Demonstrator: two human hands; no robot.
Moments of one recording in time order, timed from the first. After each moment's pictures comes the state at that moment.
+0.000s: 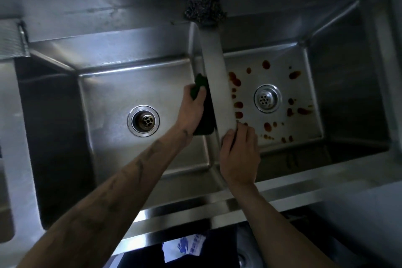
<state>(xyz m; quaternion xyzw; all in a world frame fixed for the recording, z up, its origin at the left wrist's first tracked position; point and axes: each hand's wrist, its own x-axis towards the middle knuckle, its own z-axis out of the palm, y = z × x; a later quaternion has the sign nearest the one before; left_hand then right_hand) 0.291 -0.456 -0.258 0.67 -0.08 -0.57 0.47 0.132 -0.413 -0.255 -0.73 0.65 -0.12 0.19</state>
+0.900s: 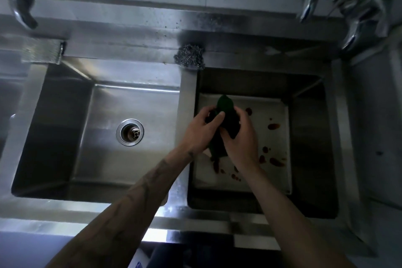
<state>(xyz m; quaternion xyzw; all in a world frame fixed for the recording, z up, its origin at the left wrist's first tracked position) 0.185 -0.528 -0.154 0.73 -0.18 -0.47 0.46 0.065 -0.593 -0.195 -0.73 0.45 -0.20 0.47</state>
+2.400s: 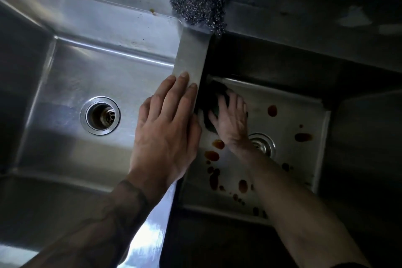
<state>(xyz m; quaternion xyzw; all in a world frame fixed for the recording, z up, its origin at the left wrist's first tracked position) 0.220 -0.510 -0.259 0.89 -0.42 0.00 0.17 0.132 -0.675 -0.461 -0.95 0.29 -0.07 0.08</state>
